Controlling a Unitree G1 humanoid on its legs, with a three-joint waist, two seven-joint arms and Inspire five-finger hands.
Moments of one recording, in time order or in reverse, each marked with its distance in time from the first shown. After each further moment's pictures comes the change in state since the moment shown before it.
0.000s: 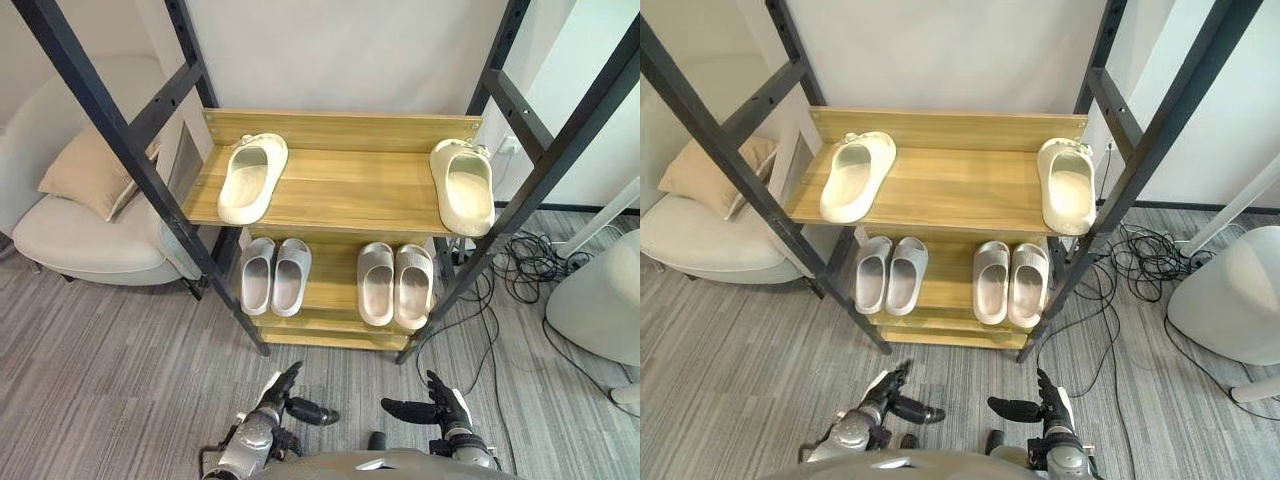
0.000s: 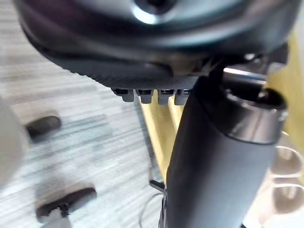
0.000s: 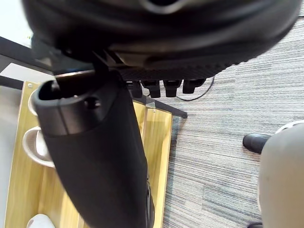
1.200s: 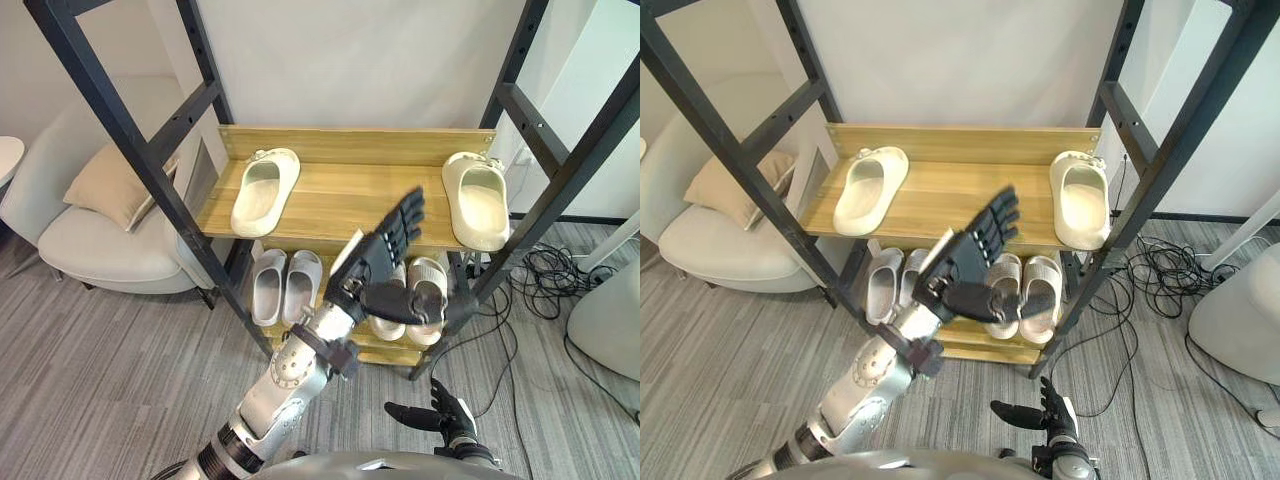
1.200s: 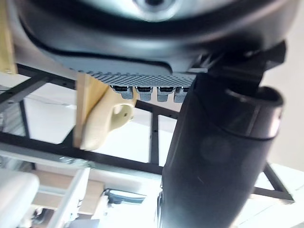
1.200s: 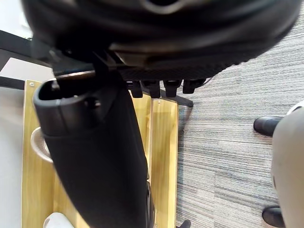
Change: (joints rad) left arm -0.158 0.037 -0.166 -0.921 -0.377 -0.135 0.004; right arm 0.021 -0.009 0.000 0.030 0.078 -0.027 0.027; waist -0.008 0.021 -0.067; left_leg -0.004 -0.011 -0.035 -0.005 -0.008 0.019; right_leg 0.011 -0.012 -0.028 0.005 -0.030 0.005
